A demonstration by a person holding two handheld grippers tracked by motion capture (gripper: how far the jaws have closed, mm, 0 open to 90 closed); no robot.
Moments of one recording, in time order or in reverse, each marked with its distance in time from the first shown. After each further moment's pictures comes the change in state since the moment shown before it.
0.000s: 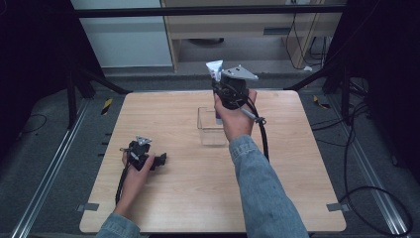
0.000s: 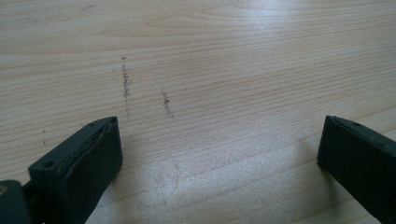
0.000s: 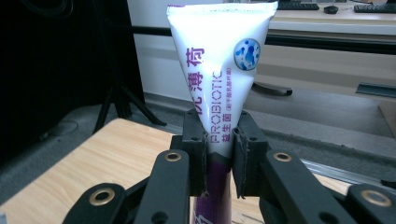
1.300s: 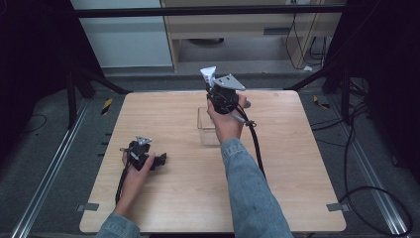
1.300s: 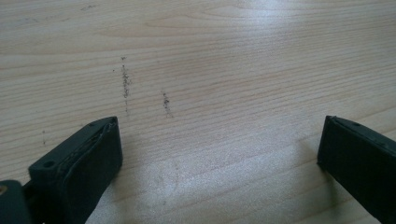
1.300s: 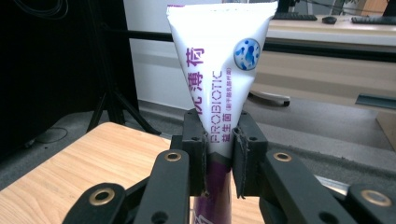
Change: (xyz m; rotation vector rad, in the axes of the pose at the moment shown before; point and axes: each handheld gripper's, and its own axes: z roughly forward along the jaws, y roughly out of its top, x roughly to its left) left arm 0.000 0.000 0.000 0.000 -0.001 0.000; right arm 0.005 -0.037 0.042 -0.047 -0.016 -0.031
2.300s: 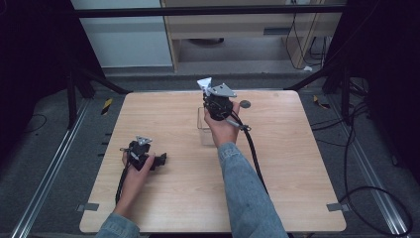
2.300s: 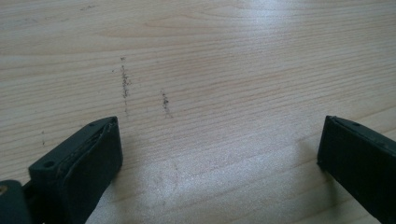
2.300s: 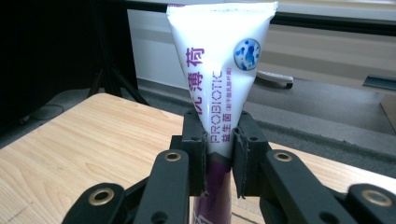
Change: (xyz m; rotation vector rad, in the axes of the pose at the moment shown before) left arm 0.000 0.000 0.000 0.002 -0.001 0.003; right arm 0.005 -0.036 0.026 0.081 0.001 -0.026
